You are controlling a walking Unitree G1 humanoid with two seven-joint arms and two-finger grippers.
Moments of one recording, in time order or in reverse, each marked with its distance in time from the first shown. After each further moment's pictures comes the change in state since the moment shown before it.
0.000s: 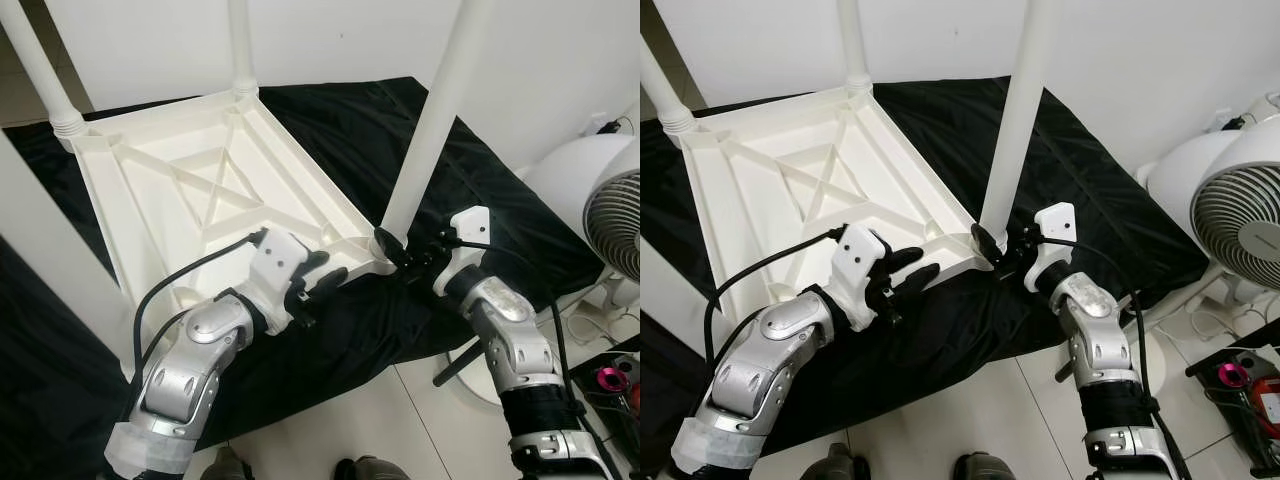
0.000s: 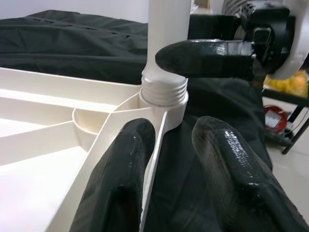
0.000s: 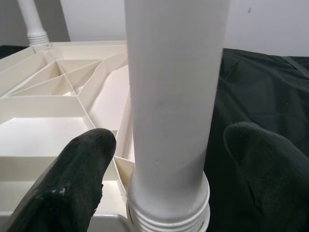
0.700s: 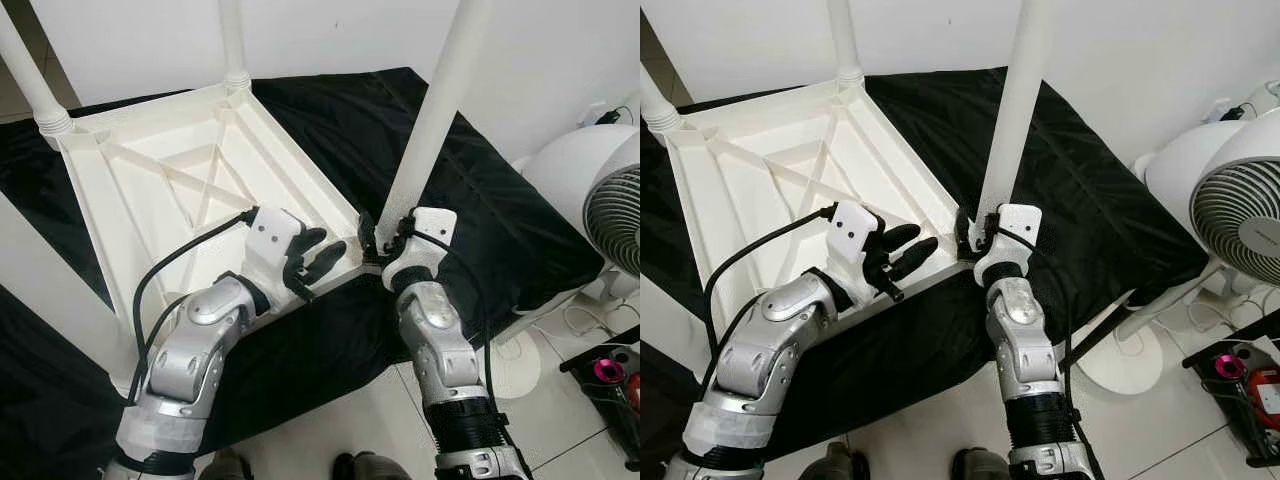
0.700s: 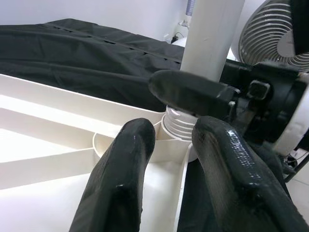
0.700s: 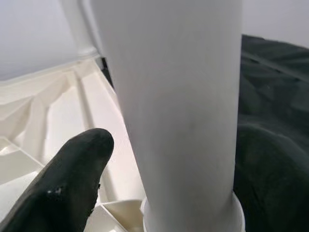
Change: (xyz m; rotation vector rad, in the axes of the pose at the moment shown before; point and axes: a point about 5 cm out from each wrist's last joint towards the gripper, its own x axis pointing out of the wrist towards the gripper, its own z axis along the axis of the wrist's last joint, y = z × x) left arm 0.008 0.012 0.016 -0.070 -0.081 0.050; right arm 0.022 0.050 0.006 0.178 -0.073 -0.415
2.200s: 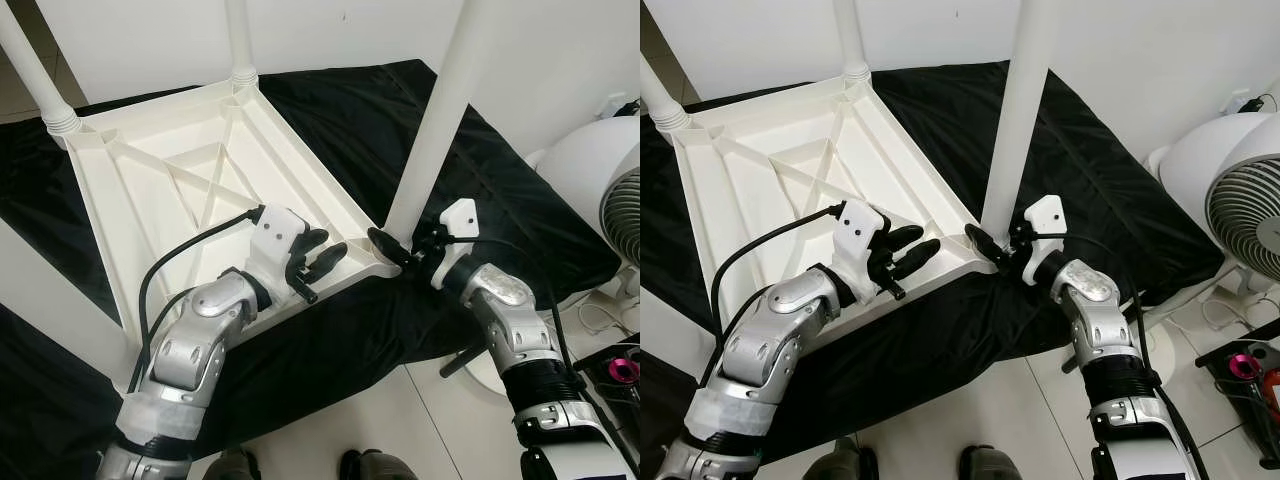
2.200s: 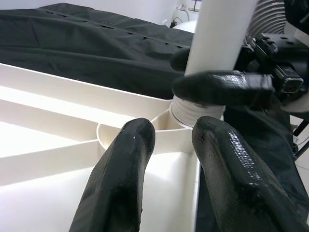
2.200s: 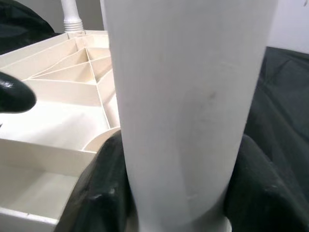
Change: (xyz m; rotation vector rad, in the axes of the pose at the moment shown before) left arm 0.005 0.000 -0.006 0.014 0.027 -0.038; right arm 0.012 -0.049 0.004 -0.244 0.058 0.560
